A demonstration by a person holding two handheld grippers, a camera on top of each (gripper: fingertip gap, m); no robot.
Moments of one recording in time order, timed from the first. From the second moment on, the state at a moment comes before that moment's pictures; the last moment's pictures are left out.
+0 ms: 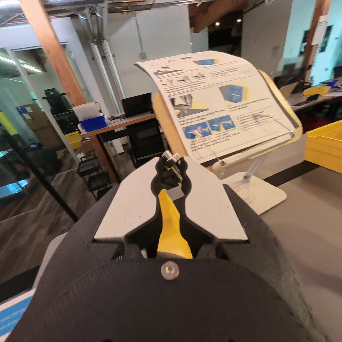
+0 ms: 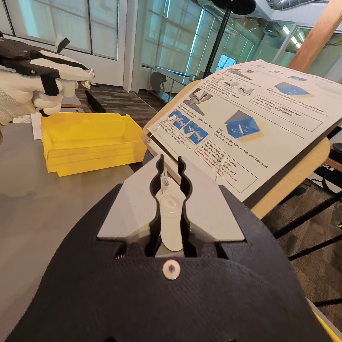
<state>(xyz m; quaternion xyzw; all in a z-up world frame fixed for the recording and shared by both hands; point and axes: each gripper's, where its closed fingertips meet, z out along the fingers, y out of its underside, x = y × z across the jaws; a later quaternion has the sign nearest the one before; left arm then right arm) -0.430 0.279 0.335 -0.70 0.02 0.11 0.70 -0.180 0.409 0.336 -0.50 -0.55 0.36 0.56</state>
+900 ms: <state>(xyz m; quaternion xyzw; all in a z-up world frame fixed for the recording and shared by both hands) -0.351 0.290 0.360 -0.65 0.10 0.01 0.75 -0.188 0.392 0.335 -0.48 -0.56 0.39 0.55</state>
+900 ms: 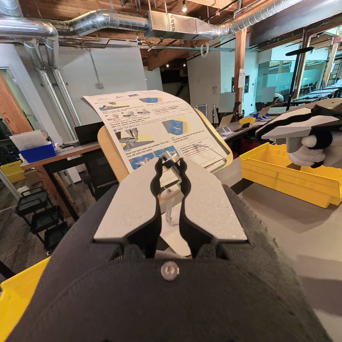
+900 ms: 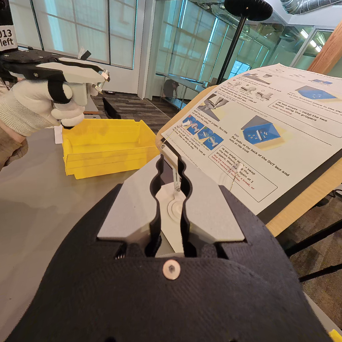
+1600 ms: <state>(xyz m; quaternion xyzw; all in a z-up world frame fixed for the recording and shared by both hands) -0.333 0.296 0.365 -0.63 0.10 -0.04 0.77 -0.183 0.390 0.341 -0.47 -0.56 0.39 0.55</state>
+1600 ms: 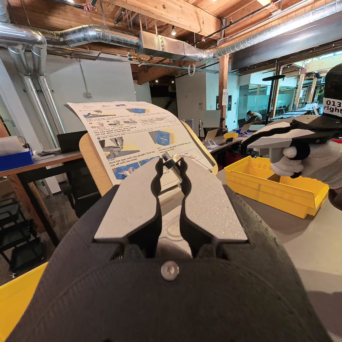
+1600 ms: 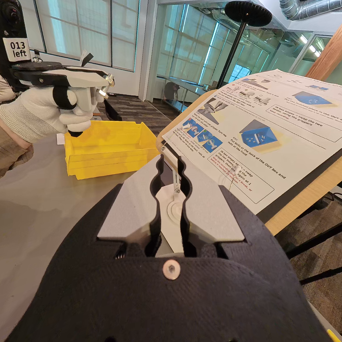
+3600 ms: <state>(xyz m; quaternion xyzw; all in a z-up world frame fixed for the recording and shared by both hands) -0.397 0.234 0.393 -0.58 0.08 -0.05 0.81 -0.306 0.332 0.157 -0.49 -0.73 0.27 0.38</state>
